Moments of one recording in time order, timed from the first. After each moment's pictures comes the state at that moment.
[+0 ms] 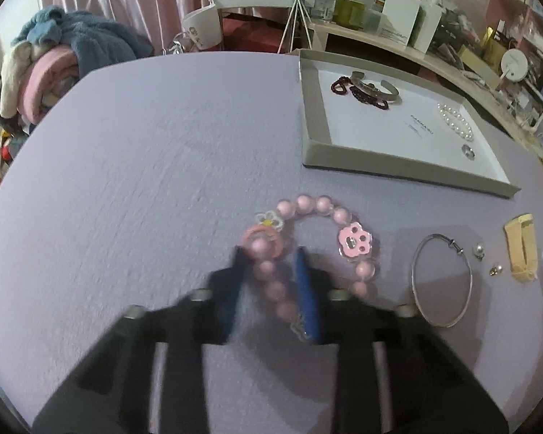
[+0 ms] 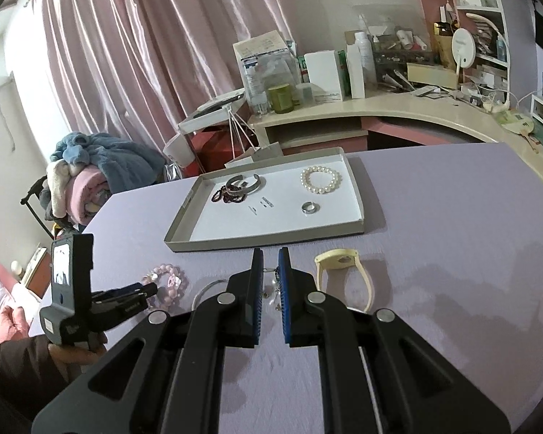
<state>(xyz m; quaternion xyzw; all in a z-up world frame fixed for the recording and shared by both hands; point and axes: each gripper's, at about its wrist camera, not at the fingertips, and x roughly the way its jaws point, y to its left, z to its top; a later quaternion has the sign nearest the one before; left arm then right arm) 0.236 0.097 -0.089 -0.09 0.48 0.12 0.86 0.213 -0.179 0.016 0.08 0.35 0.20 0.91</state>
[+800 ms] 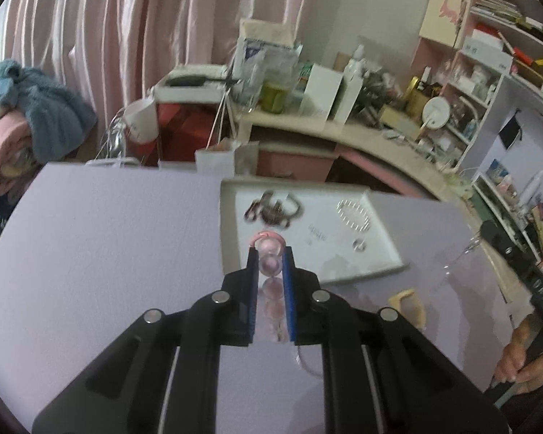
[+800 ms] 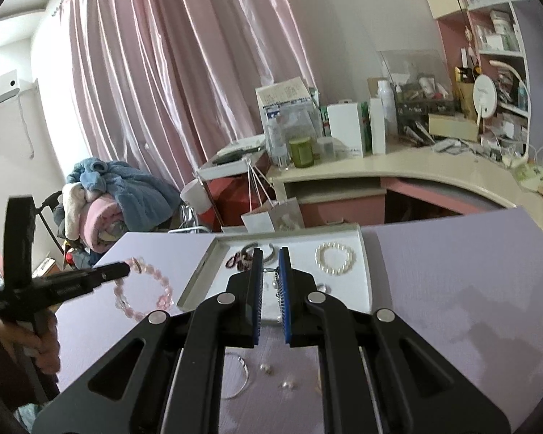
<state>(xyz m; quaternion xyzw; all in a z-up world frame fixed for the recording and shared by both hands) 0.256 0.091 0.058 -0.10 0.37 -0.01 0.93 0.258 -0.179 0.071 0.08 0.26 0.24 0.93</state>
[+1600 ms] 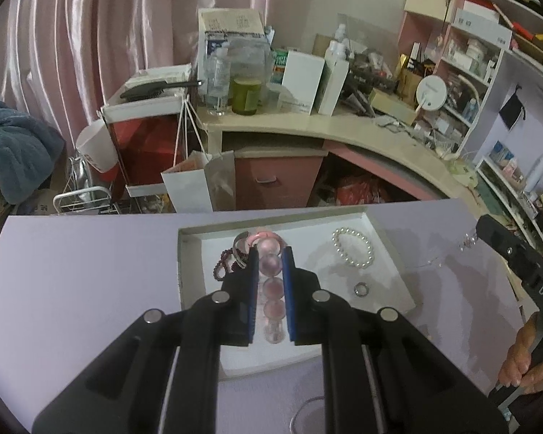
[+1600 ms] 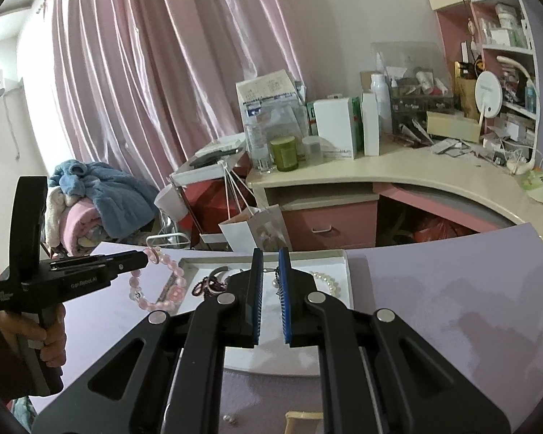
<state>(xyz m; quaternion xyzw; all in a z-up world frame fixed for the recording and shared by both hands) 0.380 0.066 0.035 -0.06 0.40 -0.04 0.91 0.340 -0.179 0.057 0.07 0.29 0.22 0.93</state>
